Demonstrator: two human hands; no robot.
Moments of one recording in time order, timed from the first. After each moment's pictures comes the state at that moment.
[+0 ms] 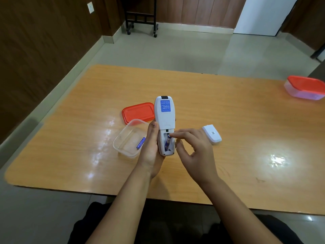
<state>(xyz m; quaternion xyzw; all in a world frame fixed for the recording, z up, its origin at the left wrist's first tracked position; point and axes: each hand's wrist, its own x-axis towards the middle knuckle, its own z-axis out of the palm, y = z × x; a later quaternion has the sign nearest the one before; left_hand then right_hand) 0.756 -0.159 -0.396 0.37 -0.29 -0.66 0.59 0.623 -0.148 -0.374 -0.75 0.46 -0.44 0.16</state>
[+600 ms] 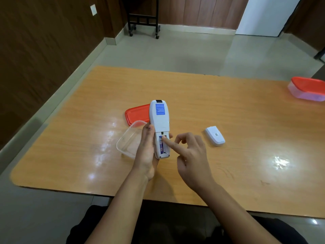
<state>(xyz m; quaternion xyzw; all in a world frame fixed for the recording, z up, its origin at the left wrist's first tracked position) 0.770 -0.153 -0.398 0.41 -0.27 -0.61 0.62 0.632 -0.141 -0.391 -0.81 0.47 -0.33 0.05</state>
